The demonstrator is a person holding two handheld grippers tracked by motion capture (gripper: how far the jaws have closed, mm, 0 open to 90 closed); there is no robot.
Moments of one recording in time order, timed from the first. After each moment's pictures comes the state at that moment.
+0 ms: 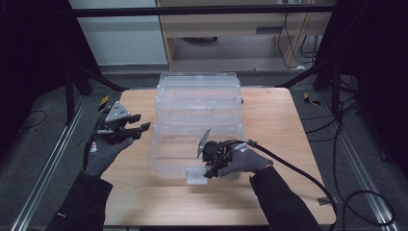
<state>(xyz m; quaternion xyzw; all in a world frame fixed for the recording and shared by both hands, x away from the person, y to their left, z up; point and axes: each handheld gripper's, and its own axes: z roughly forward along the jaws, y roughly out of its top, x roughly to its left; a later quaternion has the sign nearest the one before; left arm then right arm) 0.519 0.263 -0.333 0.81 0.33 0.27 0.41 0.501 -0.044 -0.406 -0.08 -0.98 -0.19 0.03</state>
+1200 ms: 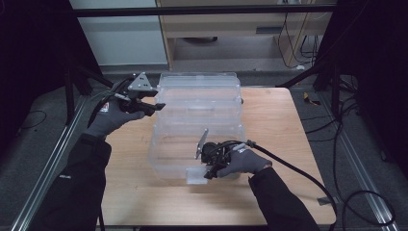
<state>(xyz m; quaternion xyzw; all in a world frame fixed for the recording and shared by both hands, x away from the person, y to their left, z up) 0.579 0.216 -0.275 0.89 0.17 0.26 0.33 0.500 -0.040 -0.407 -0.07 -0.98 -0.18 0.02</state>
